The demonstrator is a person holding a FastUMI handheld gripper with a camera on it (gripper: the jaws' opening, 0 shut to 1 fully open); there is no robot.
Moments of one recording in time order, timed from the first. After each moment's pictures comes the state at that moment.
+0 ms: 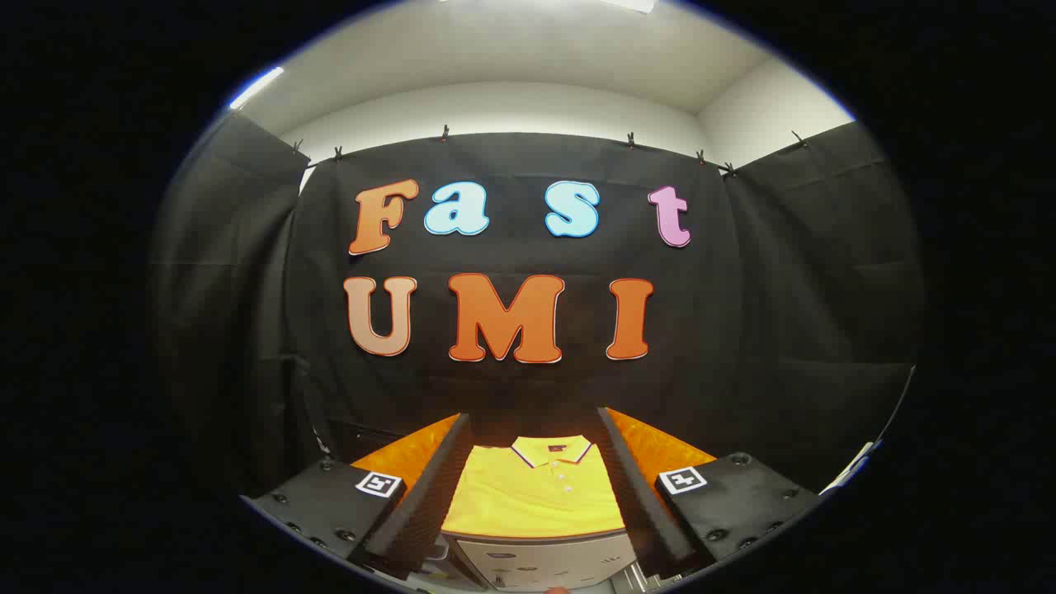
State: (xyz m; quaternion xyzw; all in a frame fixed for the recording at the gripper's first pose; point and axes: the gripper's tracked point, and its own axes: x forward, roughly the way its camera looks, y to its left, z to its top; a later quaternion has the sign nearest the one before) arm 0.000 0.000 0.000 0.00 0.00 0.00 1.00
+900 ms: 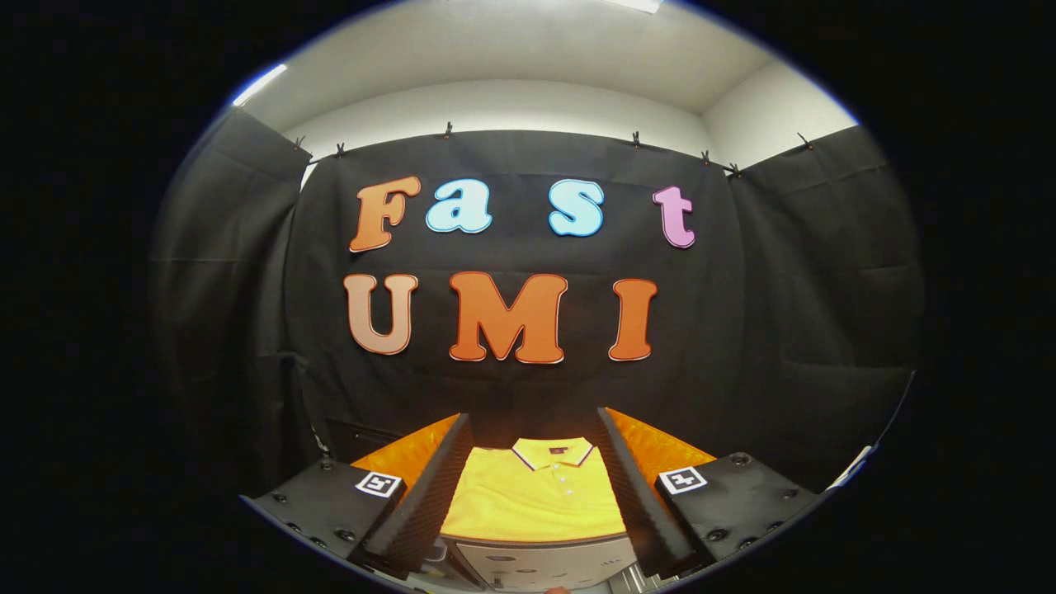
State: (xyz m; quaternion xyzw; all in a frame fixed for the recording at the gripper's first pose) arm 0.011 0.003 0.002 0.00 0.00 0.00 1.00
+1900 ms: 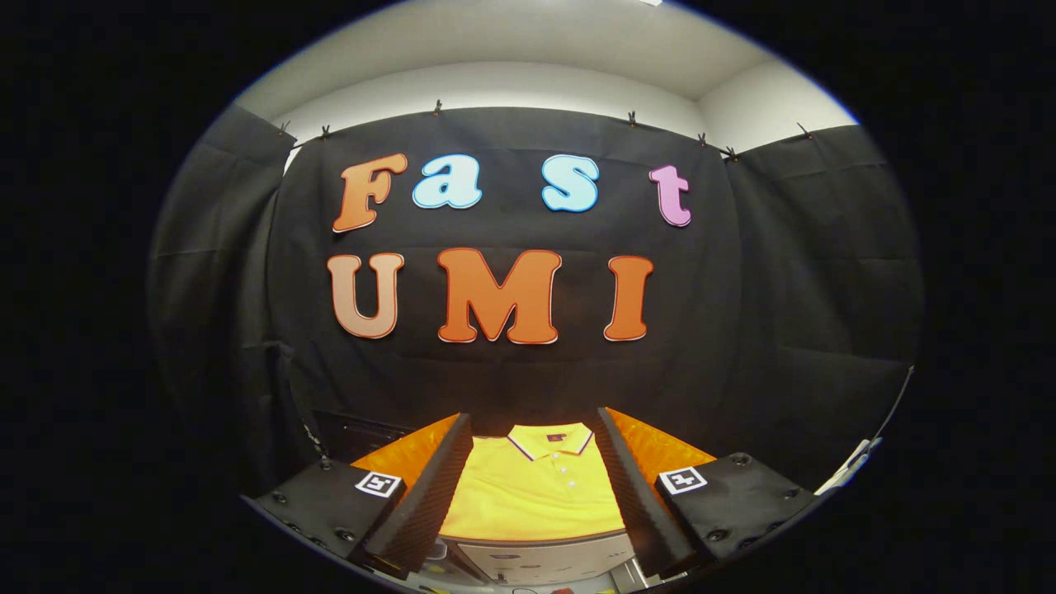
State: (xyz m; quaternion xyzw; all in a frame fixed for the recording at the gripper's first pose) arm 0.049 0.006 -0.023 0.00 0.05 -0.03 1.00
